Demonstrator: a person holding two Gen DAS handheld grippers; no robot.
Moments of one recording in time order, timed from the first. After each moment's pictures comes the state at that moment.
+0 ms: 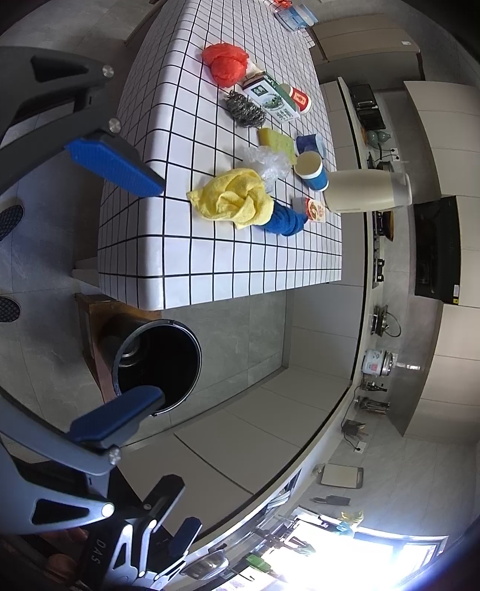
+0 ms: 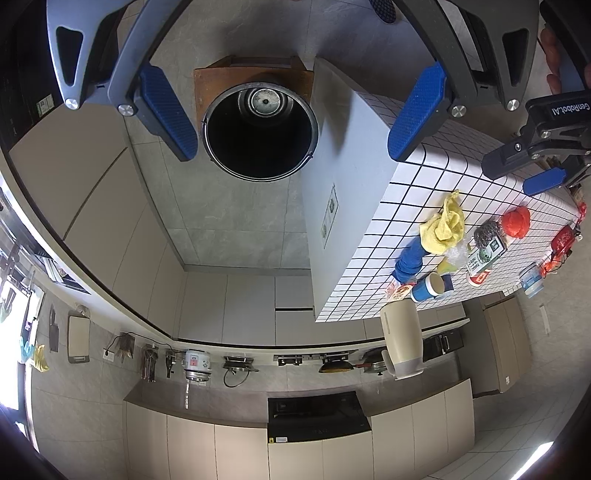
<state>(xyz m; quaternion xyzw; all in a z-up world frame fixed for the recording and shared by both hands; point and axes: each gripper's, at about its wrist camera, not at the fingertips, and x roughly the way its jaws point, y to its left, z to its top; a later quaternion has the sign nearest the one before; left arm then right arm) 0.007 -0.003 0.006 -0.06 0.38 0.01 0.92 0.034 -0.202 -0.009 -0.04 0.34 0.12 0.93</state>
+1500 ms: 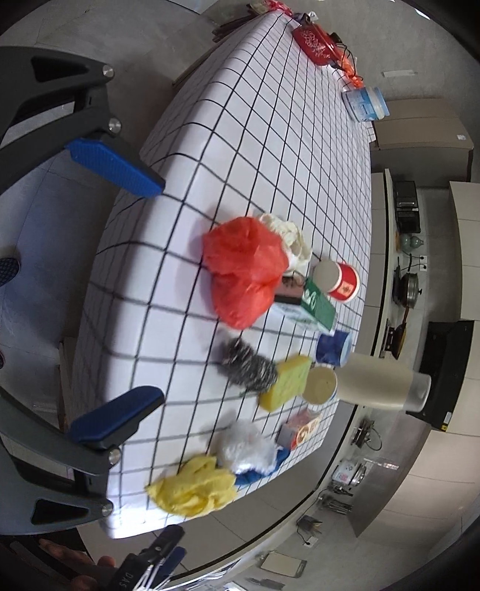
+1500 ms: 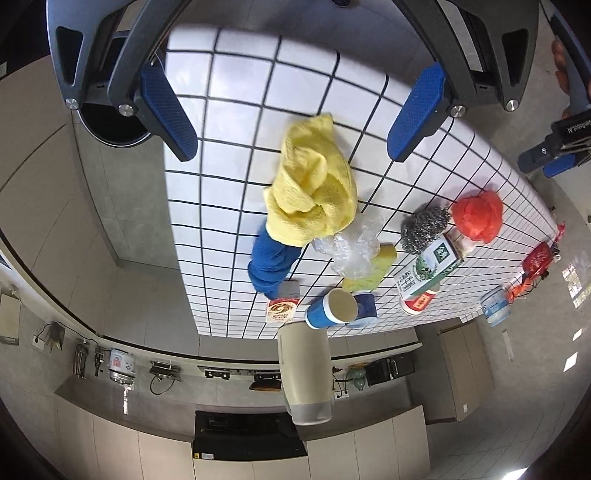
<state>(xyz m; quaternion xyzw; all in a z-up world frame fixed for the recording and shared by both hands) 0.021 0.327 -0.057 -0.13 0.39 0.16 0.90 0.121 0.064 -0.071 -0.05 0.37 0.21 0.90</state>
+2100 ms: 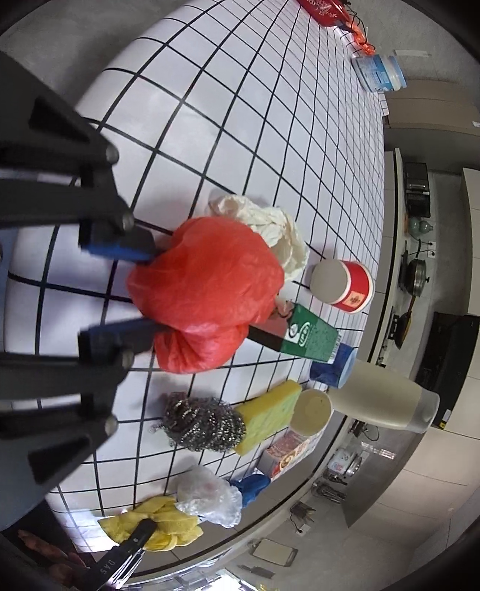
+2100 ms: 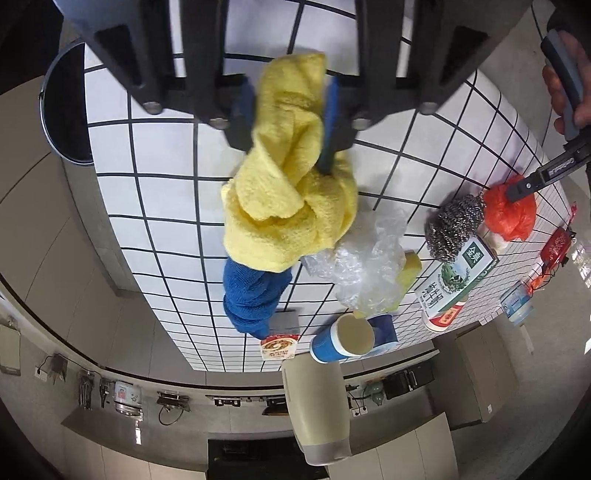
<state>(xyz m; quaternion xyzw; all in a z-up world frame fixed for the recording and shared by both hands) 0.078 0.383 -0.090 -0.16 0.39 0.10 0.90 0.168 0.105 -0.118 -0.02 0.41 0.19 0.89</state>
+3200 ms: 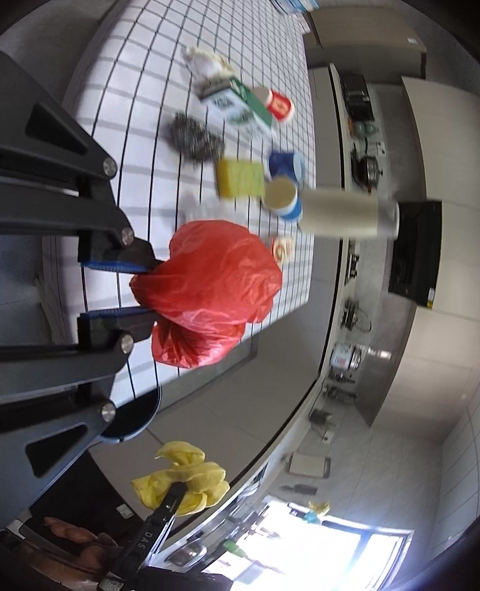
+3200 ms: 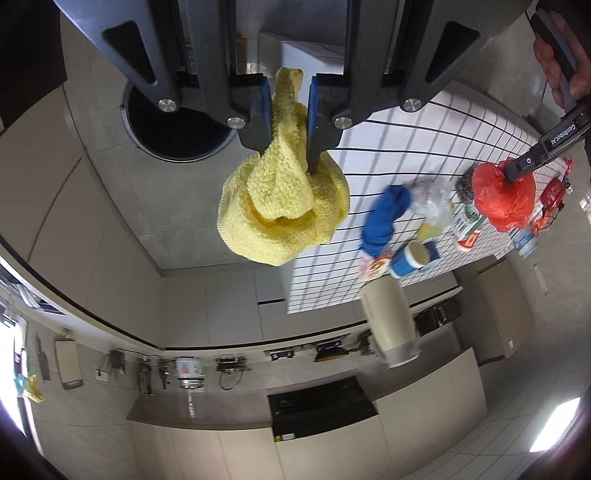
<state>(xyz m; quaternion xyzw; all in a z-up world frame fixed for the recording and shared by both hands) 0.052 0.149 -0.004 -0.09 0.32 -0.05 0.94 0.096 -0.116 -0.036 0.05 0.33 0.13 0.93</state>
